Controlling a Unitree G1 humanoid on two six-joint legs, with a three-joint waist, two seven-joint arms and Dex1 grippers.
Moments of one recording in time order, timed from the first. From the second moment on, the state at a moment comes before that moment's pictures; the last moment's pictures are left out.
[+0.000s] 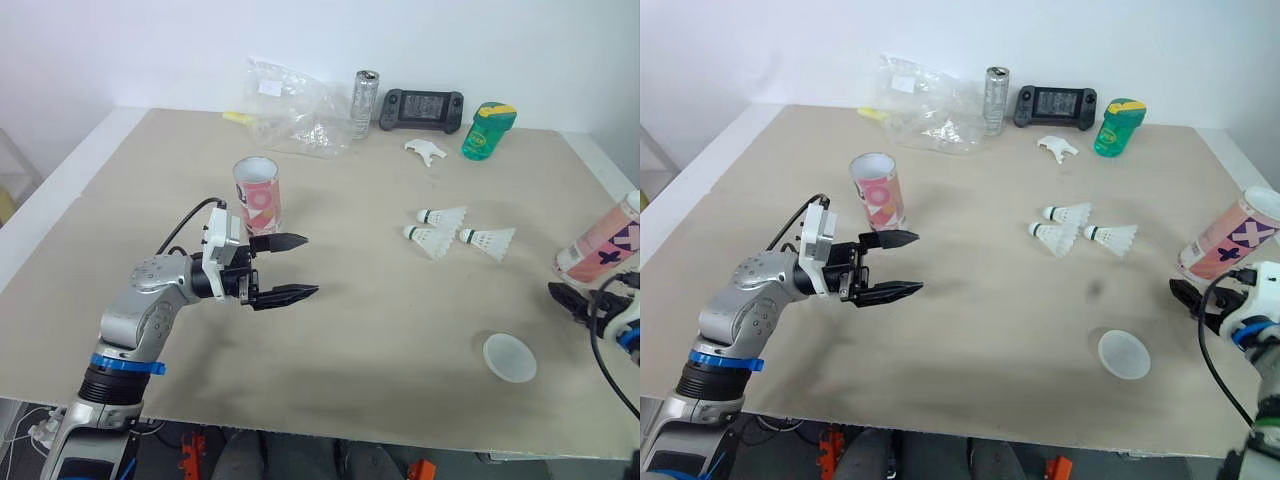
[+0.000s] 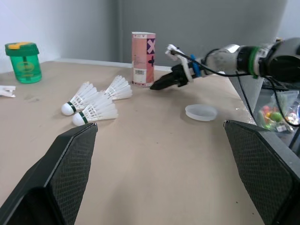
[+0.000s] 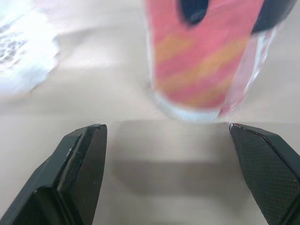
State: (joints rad) left arm -0.45 0.46 -0.03 -0.10 -0.60 0.33 -1.17; right arm -0.24 -0.87 -0.54 0.63 0.43 0.39 0.73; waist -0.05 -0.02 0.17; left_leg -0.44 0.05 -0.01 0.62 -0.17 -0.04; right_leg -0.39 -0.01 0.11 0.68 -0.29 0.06
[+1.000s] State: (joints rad) left arm -0.30 0.44 0.11 0.13 -0.41 0.17 -0.82; right arm -0.27 -0.64 -0.08 -0.36 0.60 0.63 0.75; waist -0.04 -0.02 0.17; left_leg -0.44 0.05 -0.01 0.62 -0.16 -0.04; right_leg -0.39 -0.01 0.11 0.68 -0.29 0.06
